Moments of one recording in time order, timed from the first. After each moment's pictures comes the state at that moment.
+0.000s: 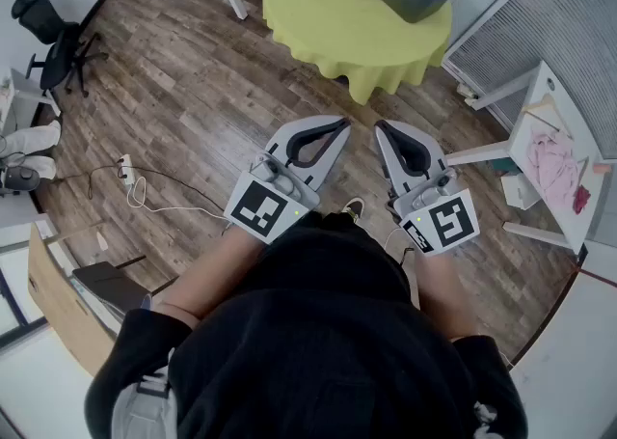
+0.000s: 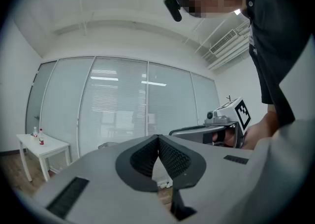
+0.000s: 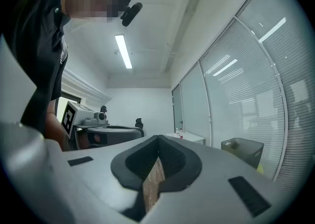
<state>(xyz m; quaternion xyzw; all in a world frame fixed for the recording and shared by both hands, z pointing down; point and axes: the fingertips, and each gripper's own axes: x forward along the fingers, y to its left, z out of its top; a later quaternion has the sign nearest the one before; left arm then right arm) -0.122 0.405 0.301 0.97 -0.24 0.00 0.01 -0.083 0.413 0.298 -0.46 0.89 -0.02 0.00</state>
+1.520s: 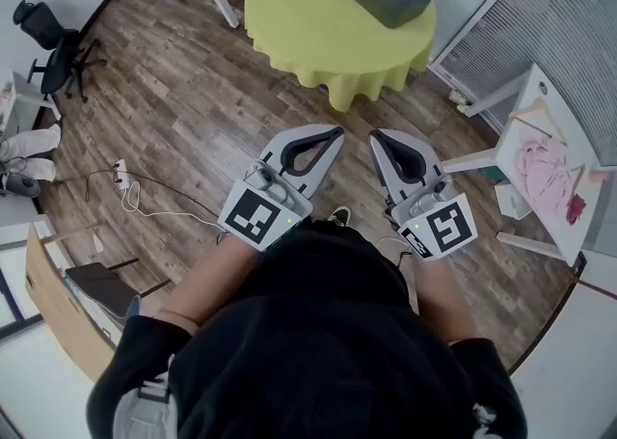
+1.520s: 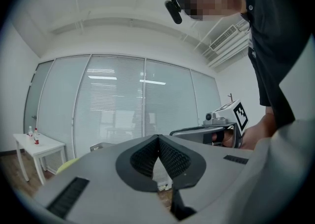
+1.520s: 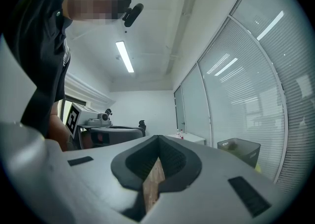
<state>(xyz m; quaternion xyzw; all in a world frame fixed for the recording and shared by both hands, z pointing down) -0.033 0.410 0.309 0.97 -0.24 0.01 0.00 0.007 0.419 0.307 -0.43 0.90 -0.02 0.01</state>
